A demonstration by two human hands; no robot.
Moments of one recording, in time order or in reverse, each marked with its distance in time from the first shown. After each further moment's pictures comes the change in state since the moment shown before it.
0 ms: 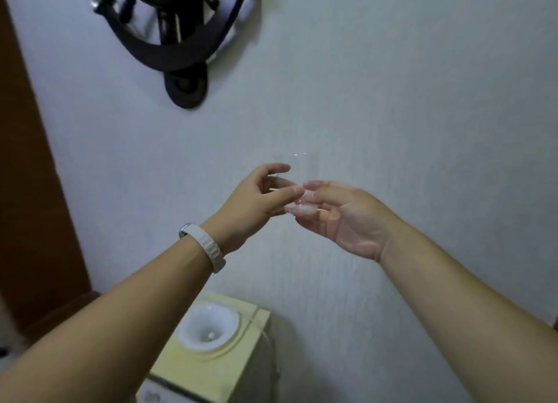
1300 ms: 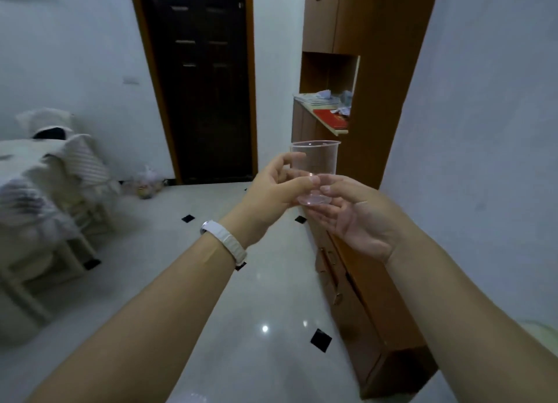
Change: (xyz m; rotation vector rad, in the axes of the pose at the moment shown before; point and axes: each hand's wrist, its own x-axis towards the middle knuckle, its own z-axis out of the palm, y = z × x) left_hand -0.358 0.016 -0.472 0.237 0.930 -0.218; right_hand 0.093 0.303 0.530 0.073 -0.847 0.526
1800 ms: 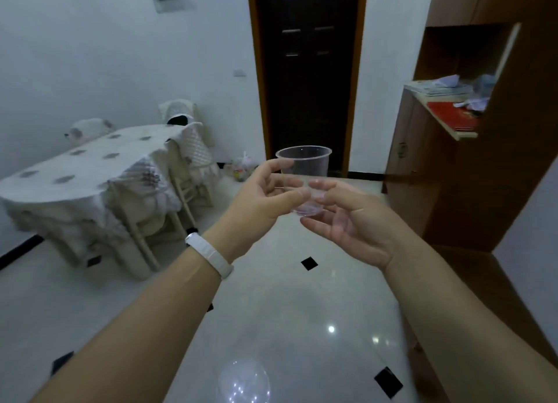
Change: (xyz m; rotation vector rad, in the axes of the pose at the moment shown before) left_hand 0.041 -0.025 -0.092 0.174 0.398 -0.024; right_hand 0.158 0.021 0.027 0.069 -0.338 0.217
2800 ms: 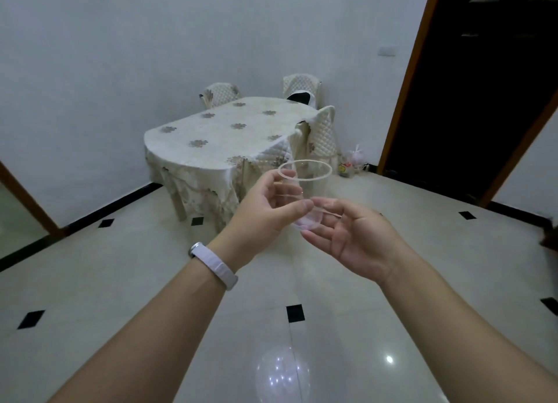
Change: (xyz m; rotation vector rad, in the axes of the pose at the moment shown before) left_hand 0.028 -0.108 -0.498 -0.035 0.402 -0.022; right_hand 0.360 0.209 0.350 0.062 -0.278 0.363
